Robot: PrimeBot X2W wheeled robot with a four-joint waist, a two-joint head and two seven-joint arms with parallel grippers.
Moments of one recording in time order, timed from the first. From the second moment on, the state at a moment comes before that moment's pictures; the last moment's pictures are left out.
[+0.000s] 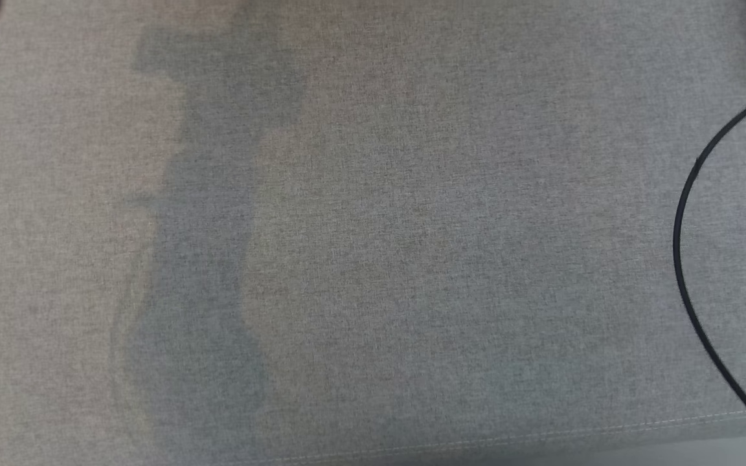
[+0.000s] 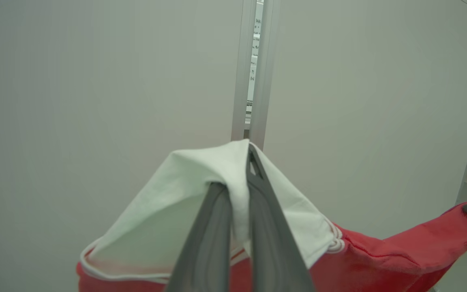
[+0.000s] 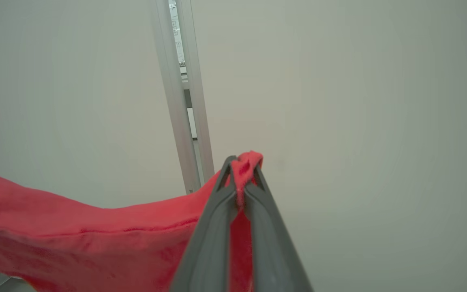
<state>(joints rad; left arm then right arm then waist) -1.65 0.26 -0.54 0.89 -0.82 -0.13 -0.23 -1.70 -0.17 0.36 1.17 0.51 0.13 -0.26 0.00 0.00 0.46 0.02</state>
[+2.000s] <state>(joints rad) 0.11 0.15 -0.34 0.25 -0.63 -0.05 -0.22 -0.01 -0.26 0.22 0.41 0.66 0.13 -0.22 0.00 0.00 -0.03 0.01</state>
